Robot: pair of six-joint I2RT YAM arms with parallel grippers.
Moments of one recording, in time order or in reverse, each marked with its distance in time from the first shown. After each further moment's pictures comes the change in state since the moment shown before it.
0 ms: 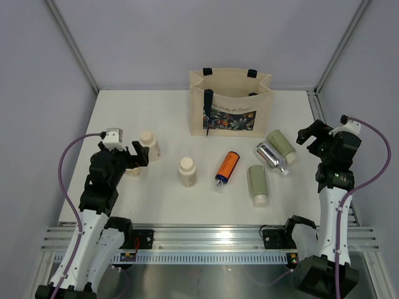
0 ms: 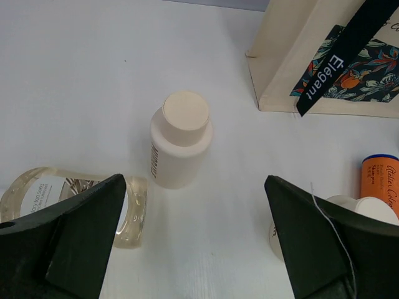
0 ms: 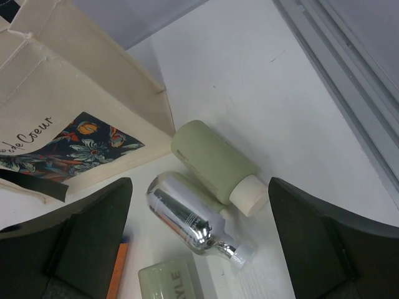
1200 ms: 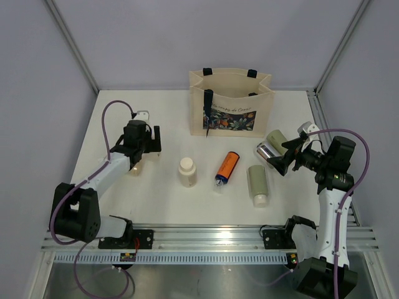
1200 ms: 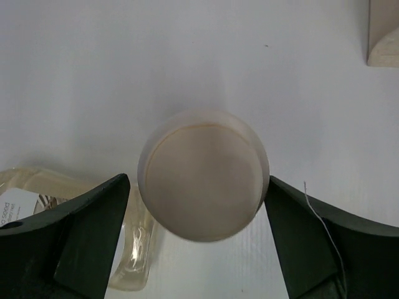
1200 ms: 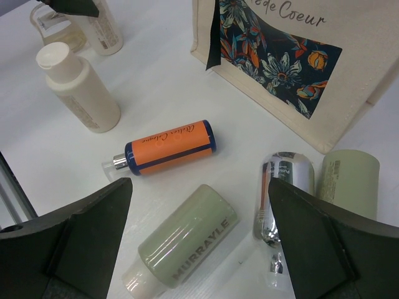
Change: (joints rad) left arm -0.104 0.750 0.237 0.064 -0.231 0.015; right arm -0.005 -0.018 -0.011 -0.219 -0.928 -0.774
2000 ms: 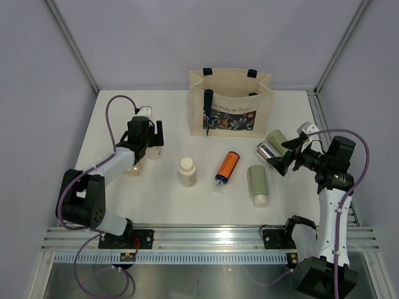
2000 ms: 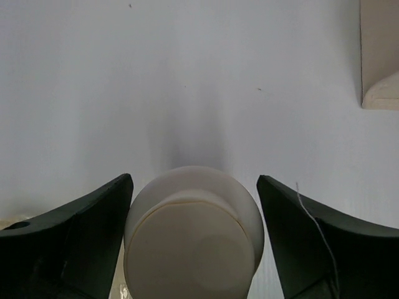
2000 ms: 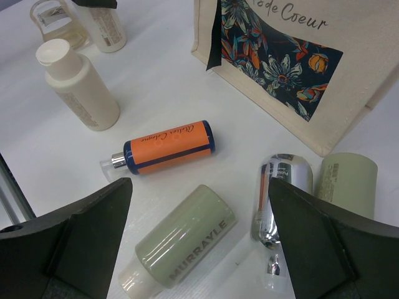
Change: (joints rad) left arm 0.000 0.136 0.026 0.198 -0.012 0.025; right arm 0.000 0.003 -0.001 -0.002 -0.013 -0.026
